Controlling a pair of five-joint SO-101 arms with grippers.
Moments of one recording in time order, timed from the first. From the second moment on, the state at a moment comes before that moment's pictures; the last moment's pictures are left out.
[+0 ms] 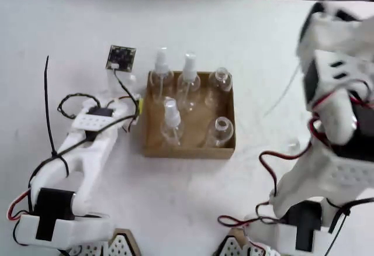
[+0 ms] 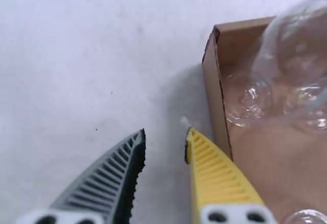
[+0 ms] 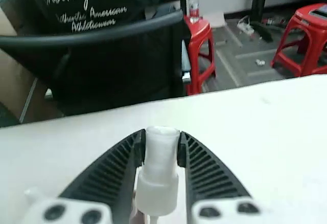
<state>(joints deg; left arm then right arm) -0.1 -6.6 46.8 22.4 -0.2 6.1 -9.5 -59.2 97.4 -3.2</state>
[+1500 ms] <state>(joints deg) -0.1 -6.6 46.8 22.4 -0.2 -9.9 -30.0 -46.2 97.4 6.6</state>
